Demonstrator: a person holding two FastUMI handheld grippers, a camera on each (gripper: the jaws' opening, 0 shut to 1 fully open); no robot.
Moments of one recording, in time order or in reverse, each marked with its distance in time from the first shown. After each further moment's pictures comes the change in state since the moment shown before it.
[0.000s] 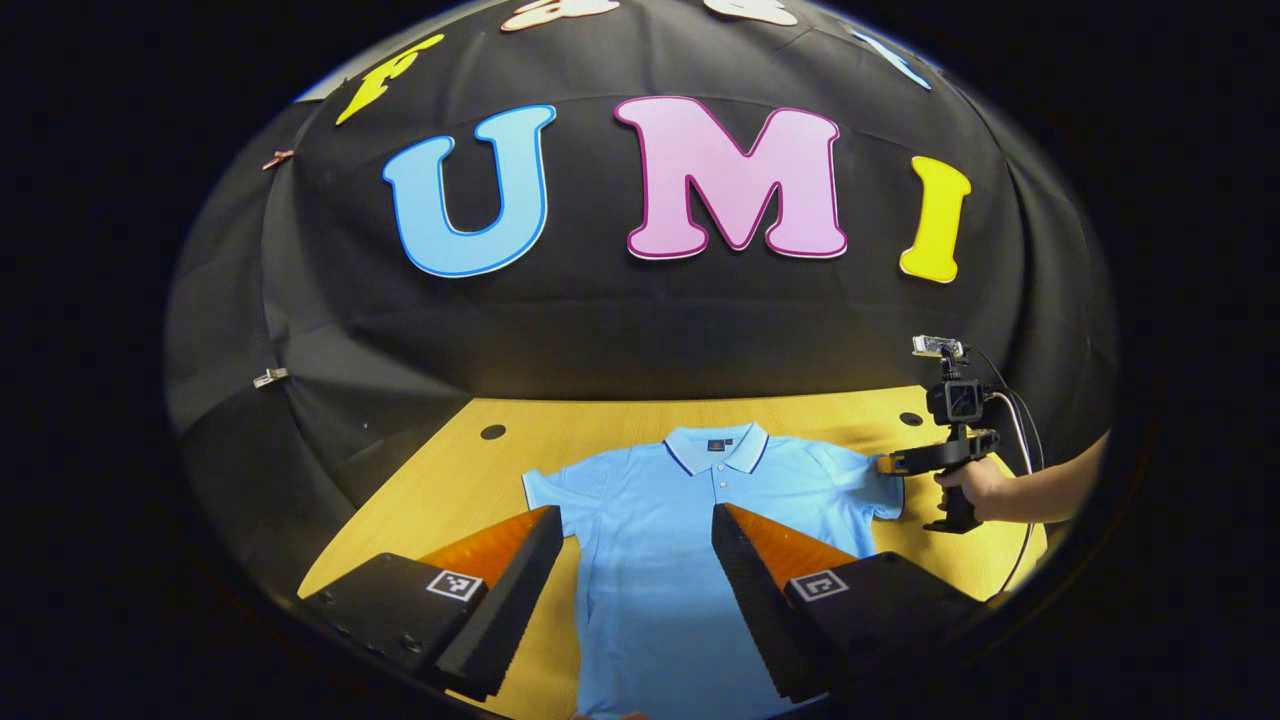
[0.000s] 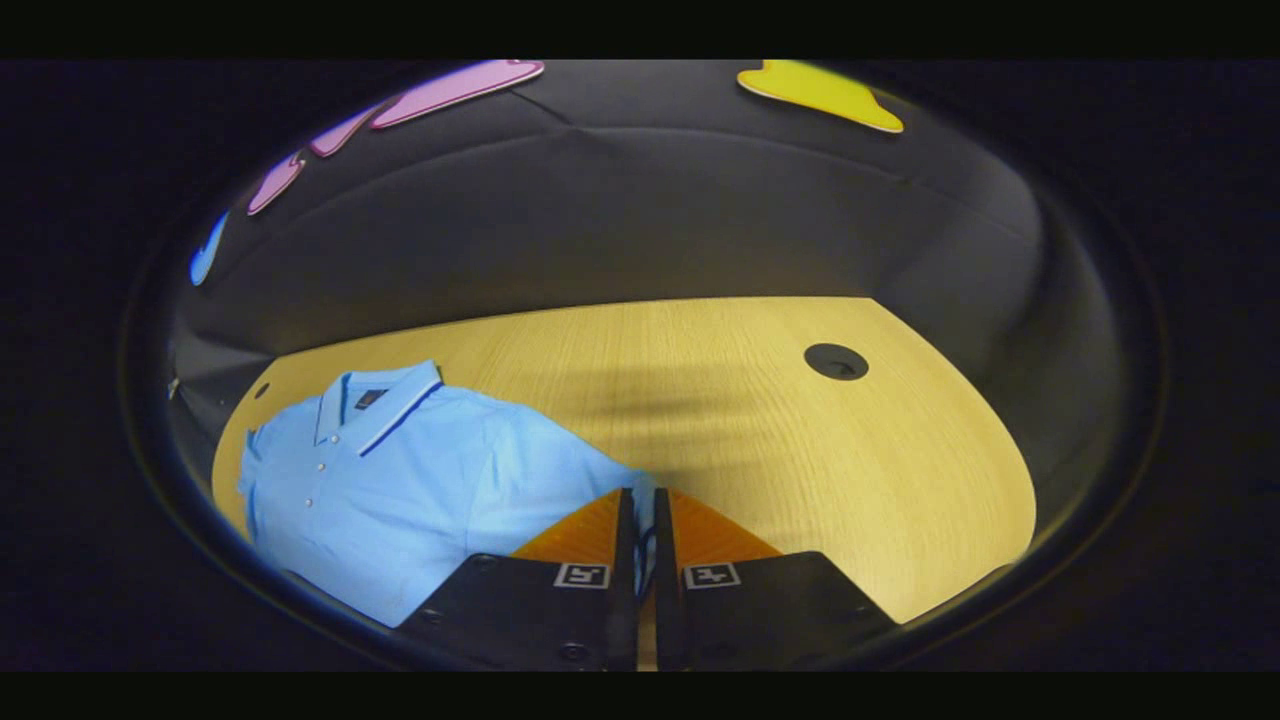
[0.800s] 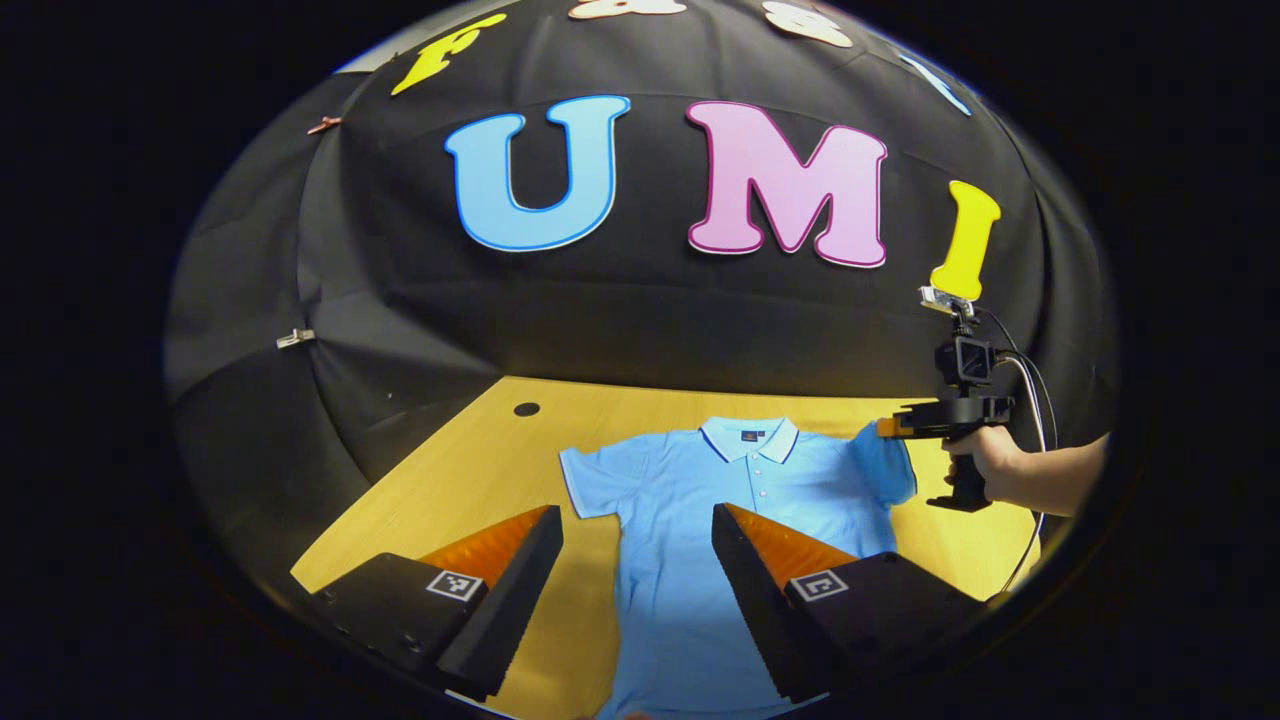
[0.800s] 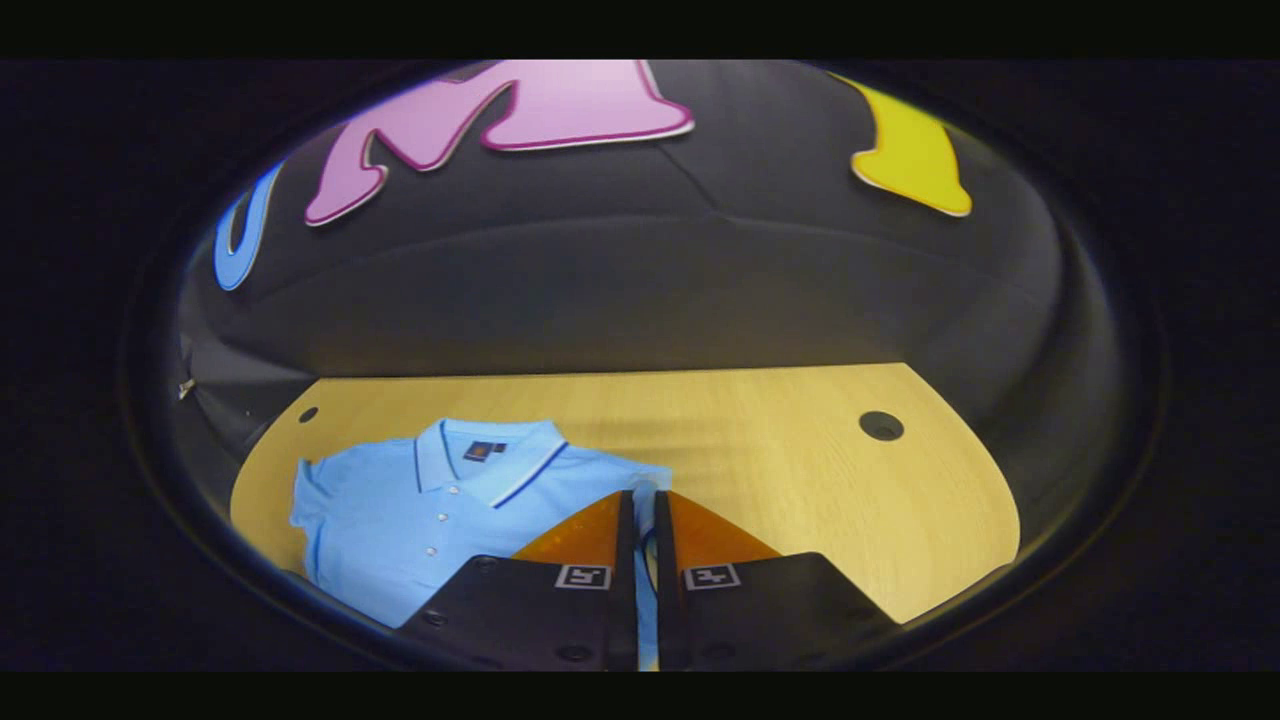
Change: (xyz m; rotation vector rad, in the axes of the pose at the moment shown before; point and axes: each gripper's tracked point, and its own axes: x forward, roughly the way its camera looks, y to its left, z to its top) left arm -0.027 0.069 -0.032 -0.104 0.005 0.044; right arm -0.052 0.120 0.061 -0.097 -0.127 0.051
